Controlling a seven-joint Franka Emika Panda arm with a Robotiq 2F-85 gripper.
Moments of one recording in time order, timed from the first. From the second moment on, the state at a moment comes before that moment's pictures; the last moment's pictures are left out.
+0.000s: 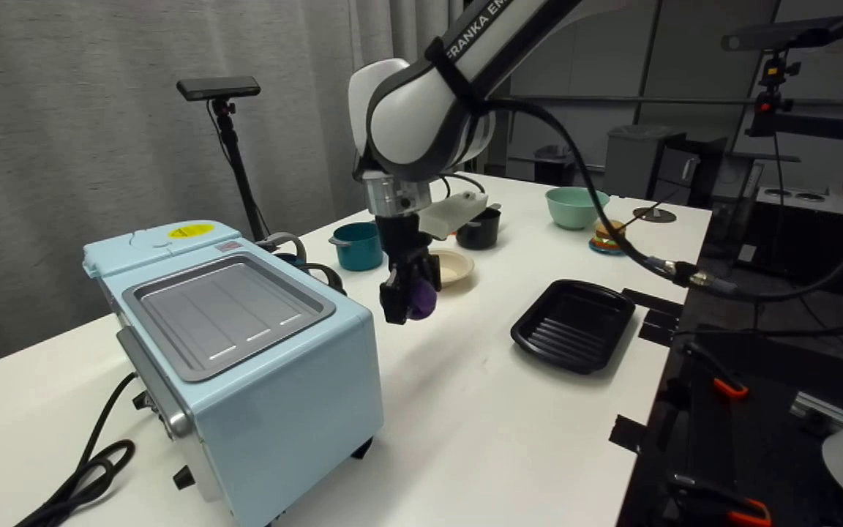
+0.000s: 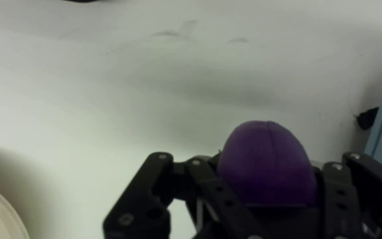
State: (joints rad) arm 0.07 0.42 0.10 -1.92 0.04 2.20 0.06
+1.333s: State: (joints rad) arm 0.07 0.37 0.05 -2.04 -0.06 2.27 0.06
